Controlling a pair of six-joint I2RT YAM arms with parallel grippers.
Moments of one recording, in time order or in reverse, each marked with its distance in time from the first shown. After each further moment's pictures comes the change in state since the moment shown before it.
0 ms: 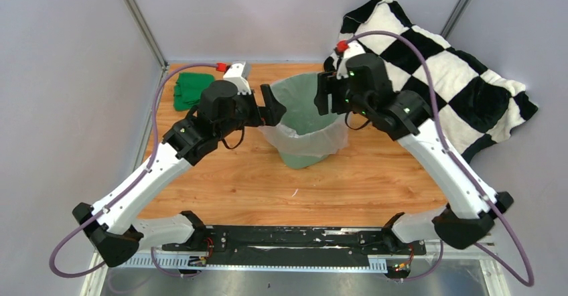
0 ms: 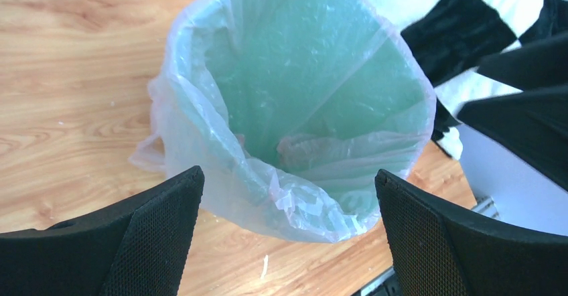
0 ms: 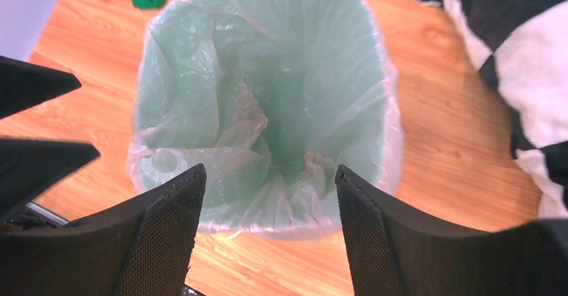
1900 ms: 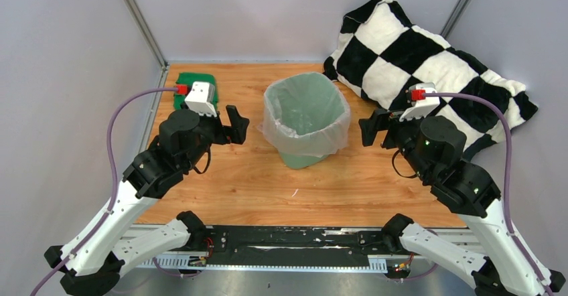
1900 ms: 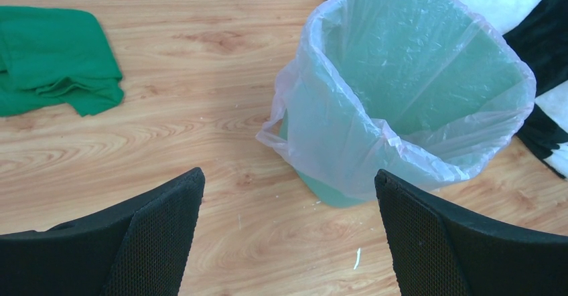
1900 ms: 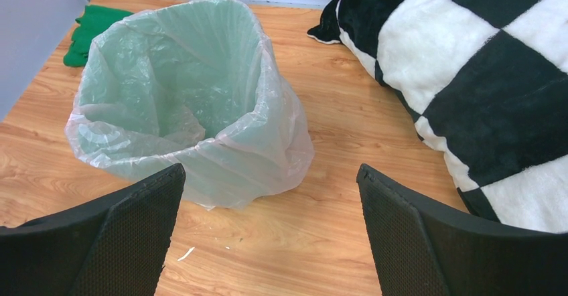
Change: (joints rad) left arm -0.002 -0.336 -0.121 -0.137 -0.253 0.204; right arm 0.000 -0.648 -0.478 0.165 0.233 -0.064
